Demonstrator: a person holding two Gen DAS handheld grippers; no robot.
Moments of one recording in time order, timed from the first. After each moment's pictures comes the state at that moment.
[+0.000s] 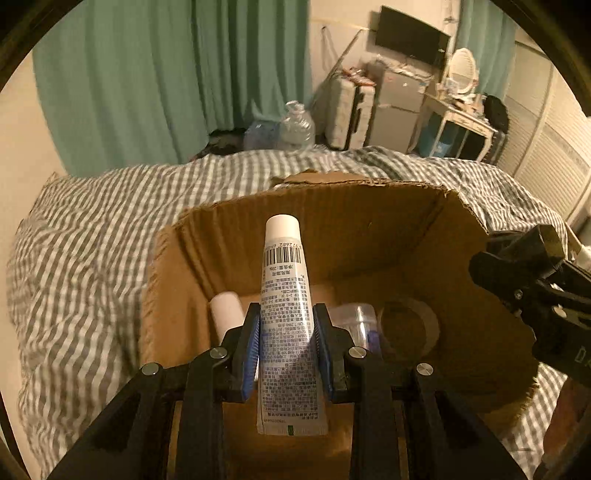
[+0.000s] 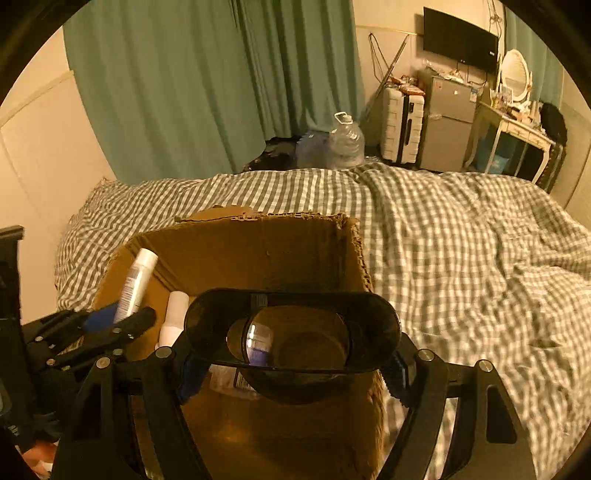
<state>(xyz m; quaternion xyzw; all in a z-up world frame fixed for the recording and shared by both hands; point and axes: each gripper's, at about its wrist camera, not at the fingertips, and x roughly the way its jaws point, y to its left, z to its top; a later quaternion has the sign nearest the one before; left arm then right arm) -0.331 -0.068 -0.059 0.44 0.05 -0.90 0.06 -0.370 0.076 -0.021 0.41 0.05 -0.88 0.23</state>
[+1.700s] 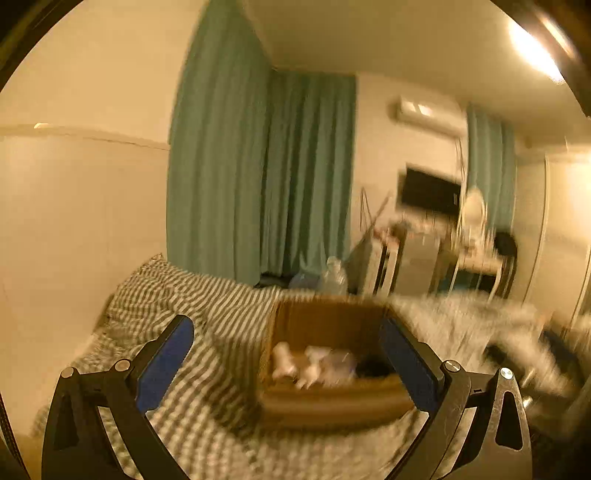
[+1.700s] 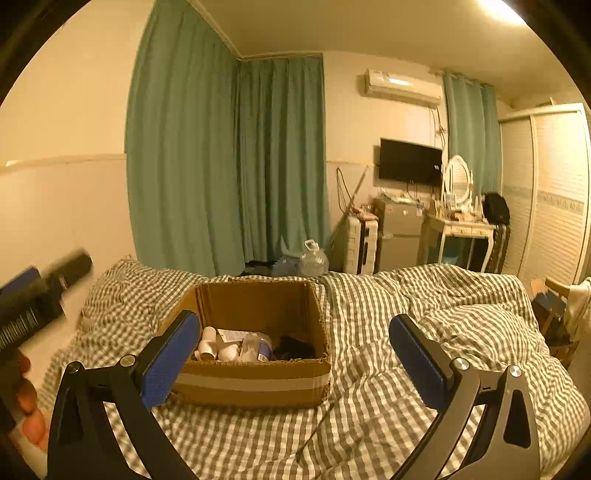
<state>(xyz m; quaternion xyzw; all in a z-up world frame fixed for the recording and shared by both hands) -0.048 -0.020 0.040 0.14 0.05 -0.97 0.19 -0.089 0.162 0.050 0.12 0.04 -0.97 0.19</state>
